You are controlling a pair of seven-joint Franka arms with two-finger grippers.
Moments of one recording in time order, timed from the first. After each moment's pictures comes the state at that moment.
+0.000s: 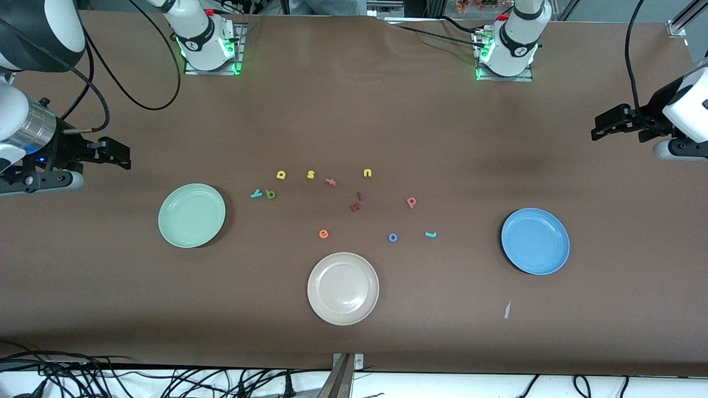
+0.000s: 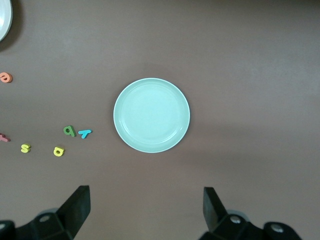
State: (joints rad) left arm 0.08 0.08 -0.09 -1.49 -0.04 1.44 -0.01; right arm 0.08 0.19 0.00 -1.49 -0.03 1.61 -0.05
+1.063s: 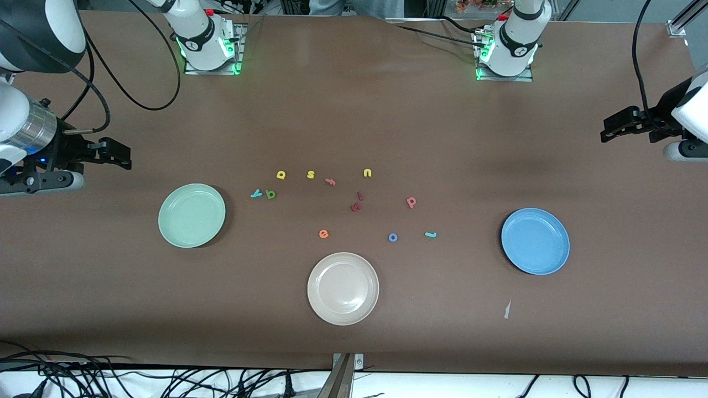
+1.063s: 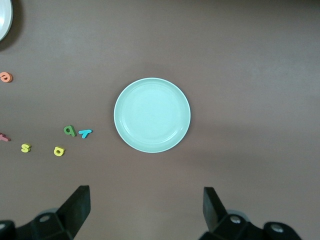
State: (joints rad) left arm 0.09 0.08 -0.09 -1.49 0.00 1.45 -0.01; right arm 0.08 0.19 0.00 -1.49 -0.03 1.61 -0.05
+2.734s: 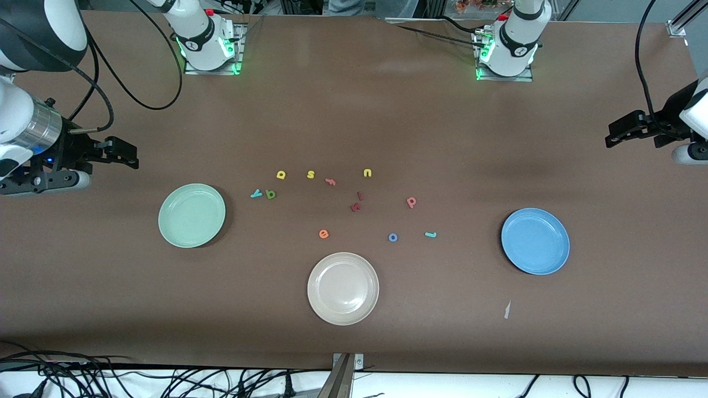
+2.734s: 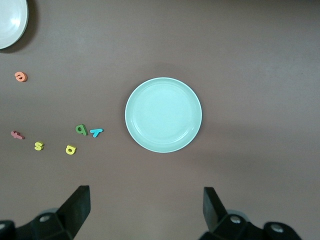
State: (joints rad) left arm 0.09 0.08 -0.08 -1.49 0.00 1.48 -0.01; right arm 0.08 0.19 0.00 -1.49 0.01 1.61 -0.05
